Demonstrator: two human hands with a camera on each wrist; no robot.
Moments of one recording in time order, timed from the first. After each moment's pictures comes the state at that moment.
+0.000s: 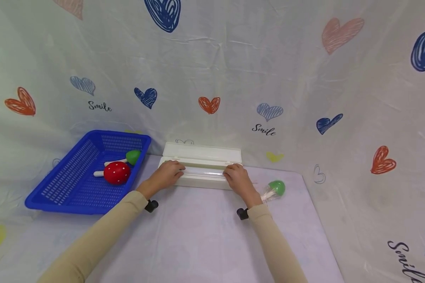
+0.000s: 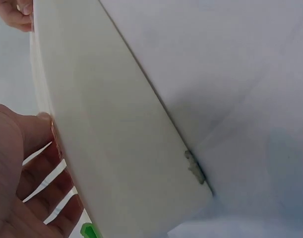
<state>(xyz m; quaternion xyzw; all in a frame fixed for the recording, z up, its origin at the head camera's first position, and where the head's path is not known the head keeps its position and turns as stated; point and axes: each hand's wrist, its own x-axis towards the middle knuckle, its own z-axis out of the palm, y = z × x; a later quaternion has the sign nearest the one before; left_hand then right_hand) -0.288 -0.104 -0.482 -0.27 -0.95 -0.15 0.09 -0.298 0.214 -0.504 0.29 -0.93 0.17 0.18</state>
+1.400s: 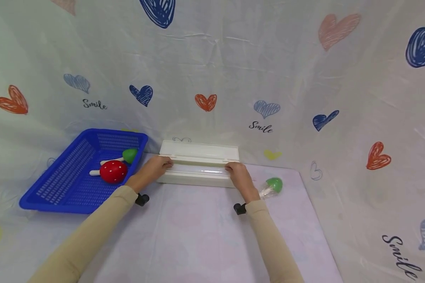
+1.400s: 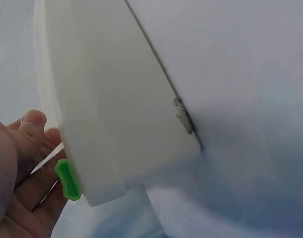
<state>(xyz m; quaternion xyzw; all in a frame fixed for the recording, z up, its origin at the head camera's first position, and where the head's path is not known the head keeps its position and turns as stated) -0.302 -0.129 -0.471 -0.22 -0.94 -0.24 0.06 -0.302 0.218 -0.498 0.19 -0.94 0.27 0.14</state>
